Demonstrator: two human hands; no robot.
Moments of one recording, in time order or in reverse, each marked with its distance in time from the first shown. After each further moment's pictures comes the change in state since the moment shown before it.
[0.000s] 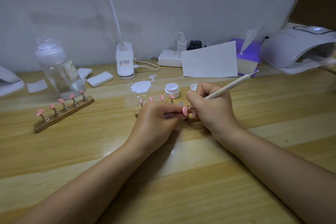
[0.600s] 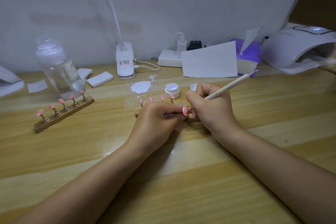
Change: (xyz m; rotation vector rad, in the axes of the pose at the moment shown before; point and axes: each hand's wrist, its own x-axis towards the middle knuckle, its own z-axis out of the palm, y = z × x) left_hand 0.000 0.000 0.000 0.022 0.001 0.011; right_hand -0.001 -0.002 0.000 0.002 -0.008 0.005
